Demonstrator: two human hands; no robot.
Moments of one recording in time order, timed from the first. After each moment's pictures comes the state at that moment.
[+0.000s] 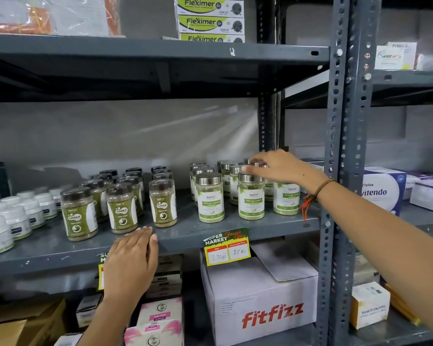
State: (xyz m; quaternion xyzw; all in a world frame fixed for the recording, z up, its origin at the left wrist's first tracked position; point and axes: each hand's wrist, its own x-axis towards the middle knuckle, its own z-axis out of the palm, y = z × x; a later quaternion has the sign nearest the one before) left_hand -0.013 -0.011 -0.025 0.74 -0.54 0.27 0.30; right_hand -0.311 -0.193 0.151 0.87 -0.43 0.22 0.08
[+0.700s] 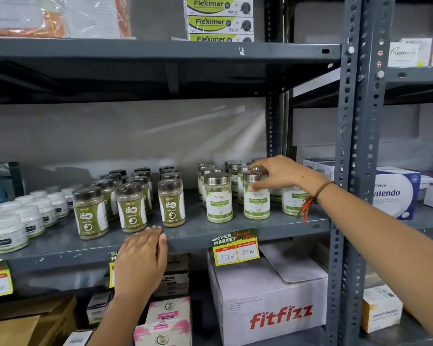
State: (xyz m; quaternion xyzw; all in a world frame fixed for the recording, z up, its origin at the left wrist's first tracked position) left_hand -0.012 -0.011 -0.025 0.73 -0.54 0.28 0.31; right_hand -0.293 -0.197 0.145 0.89 -0.42 0.18 0.03
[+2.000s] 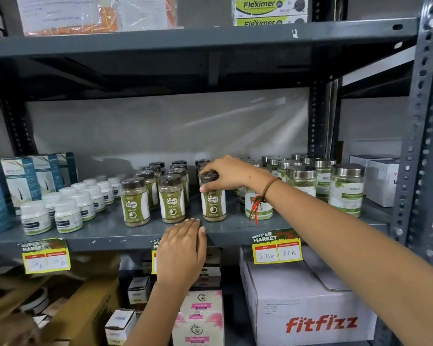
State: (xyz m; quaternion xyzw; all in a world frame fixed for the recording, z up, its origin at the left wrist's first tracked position) left_hand -0.007 -0.017 -0.028 0.72 -0.53 0.32 0.32; right_hand -0.111 -0.143 0.145 0.96 -0.25 0.15 0.06
